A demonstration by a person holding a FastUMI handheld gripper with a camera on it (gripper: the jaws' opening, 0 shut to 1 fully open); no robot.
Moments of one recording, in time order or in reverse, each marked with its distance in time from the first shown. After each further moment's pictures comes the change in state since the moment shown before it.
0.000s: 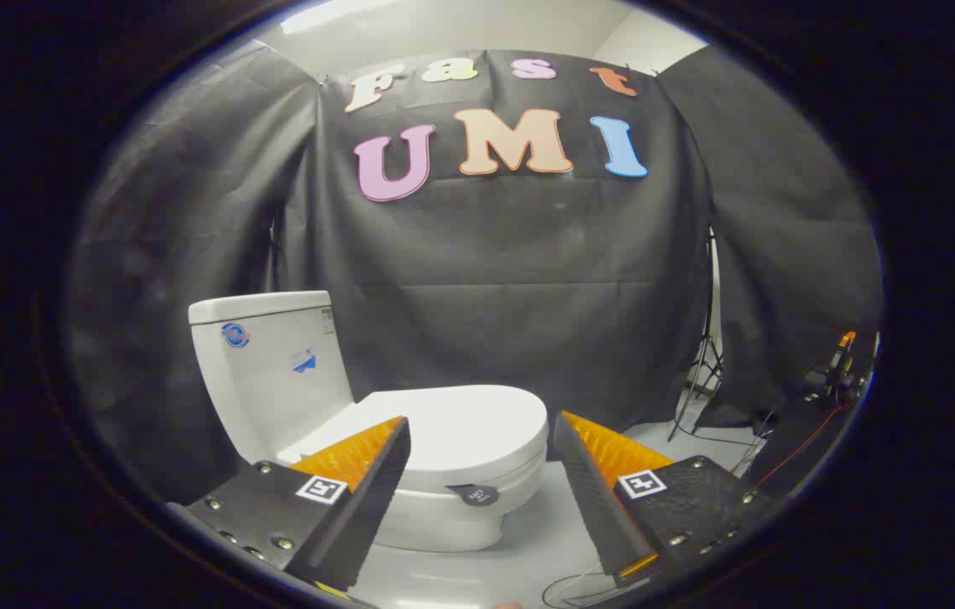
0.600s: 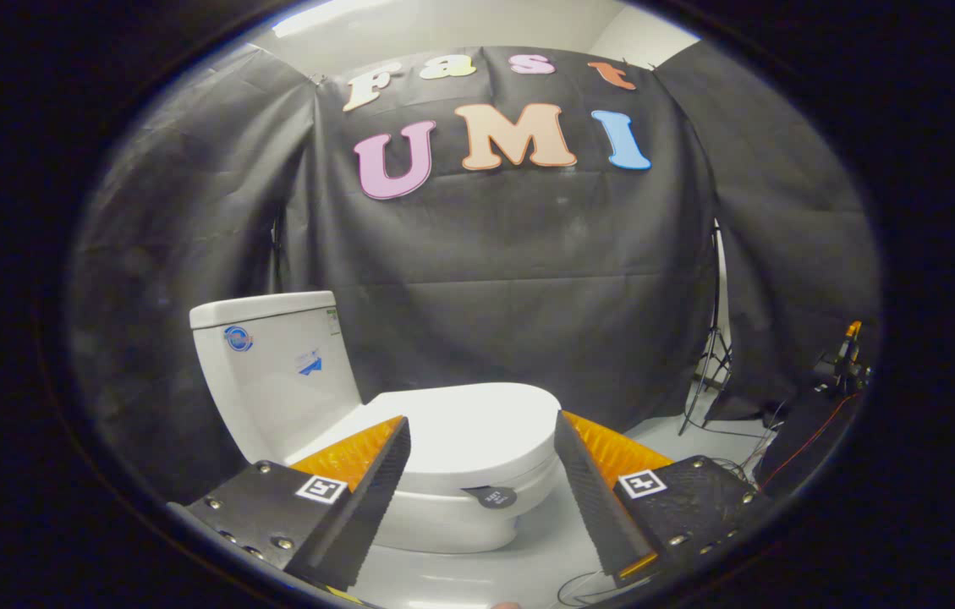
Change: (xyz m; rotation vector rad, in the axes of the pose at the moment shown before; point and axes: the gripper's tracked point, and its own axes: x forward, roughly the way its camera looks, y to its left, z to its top) arm 0.012 0.023 -0.005 0.033 0.010 0.020
